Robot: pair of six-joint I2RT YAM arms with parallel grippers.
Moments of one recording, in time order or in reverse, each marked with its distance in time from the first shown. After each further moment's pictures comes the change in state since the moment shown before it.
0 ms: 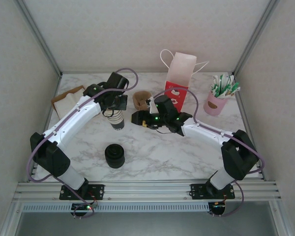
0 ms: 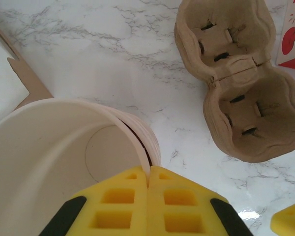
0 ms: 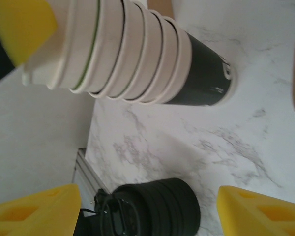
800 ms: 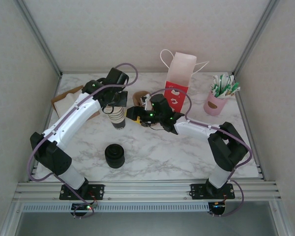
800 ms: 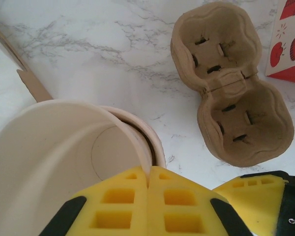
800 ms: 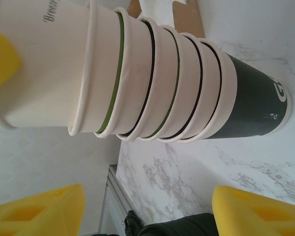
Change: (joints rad) left arm -0.004 0.024 0.108 -0.056 -0.011 0.000; right arm 0.000 0.130 0.017 0.246 -0.040 0.145
